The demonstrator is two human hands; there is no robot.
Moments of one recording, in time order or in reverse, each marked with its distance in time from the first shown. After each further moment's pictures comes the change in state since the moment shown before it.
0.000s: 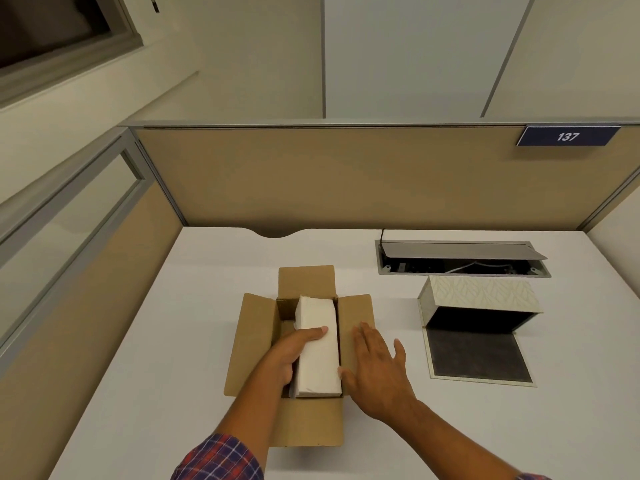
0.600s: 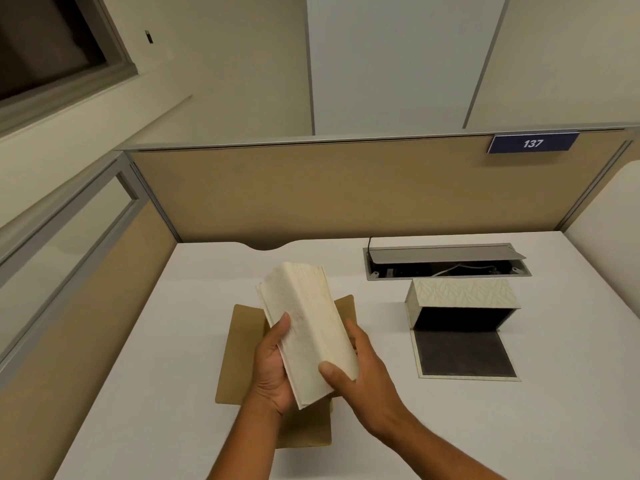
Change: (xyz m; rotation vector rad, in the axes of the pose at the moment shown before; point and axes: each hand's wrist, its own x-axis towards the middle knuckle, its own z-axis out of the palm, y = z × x) left_hand -0.083 -0.003 0.036 -0.570 -0.192 0.403; right_hand -0.073 -0.029 -0.063 1.068 0.106 -0.019
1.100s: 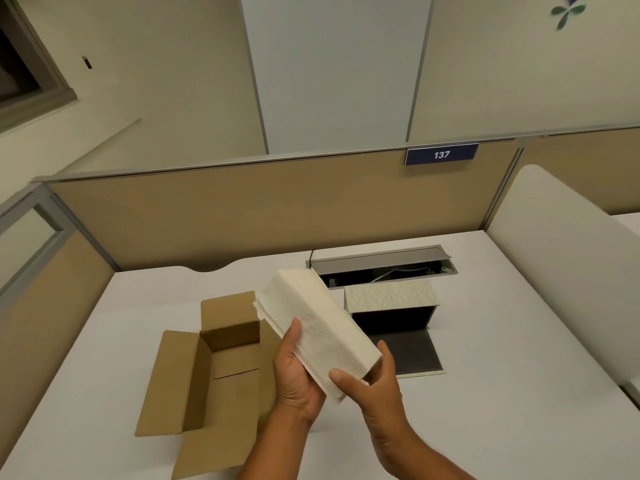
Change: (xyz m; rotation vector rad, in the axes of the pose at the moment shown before) left_hand -0.001 -0.109 0.138 -0.084 -0.041 0.044; right_hand -0.049 0.047 -0.115 0.448 0.339 0.143
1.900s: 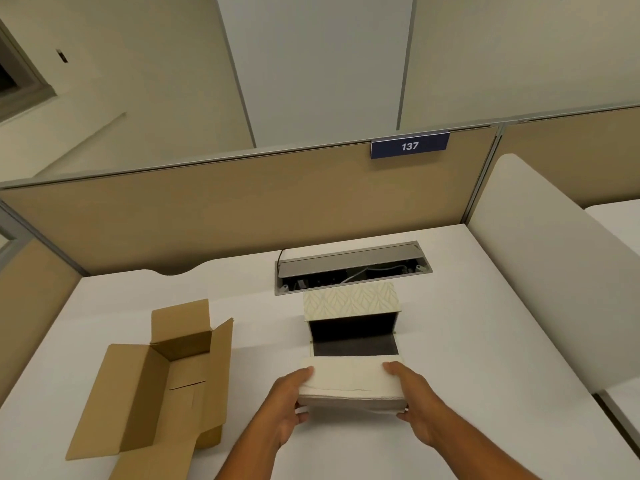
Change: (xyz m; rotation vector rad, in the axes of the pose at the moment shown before) left_hand 0.048 -0.092 -0.008 0.709 0.342 -0.516; right_hand 0.108 0.032 -0.185 0.020 0.114 0.580
